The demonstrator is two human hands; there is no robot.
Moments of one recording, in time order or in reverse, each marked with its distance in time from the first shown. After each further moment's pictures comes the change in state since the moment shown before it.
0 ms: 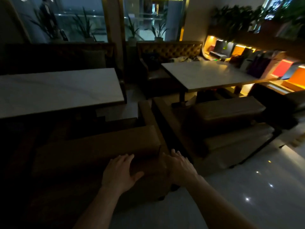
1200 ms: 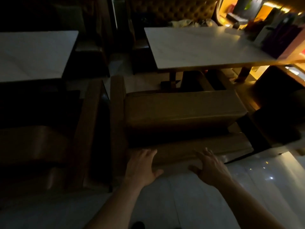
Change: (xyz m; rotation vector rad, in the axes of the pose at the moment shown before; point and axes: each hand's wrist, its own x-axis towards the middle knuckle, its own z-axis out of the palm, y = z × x) left_hand 0.298 0.498 0.186 -0.106 -0.104 0.009; right_hand 0.136 0.621 -0.101 -0.059 -0.092 0.102
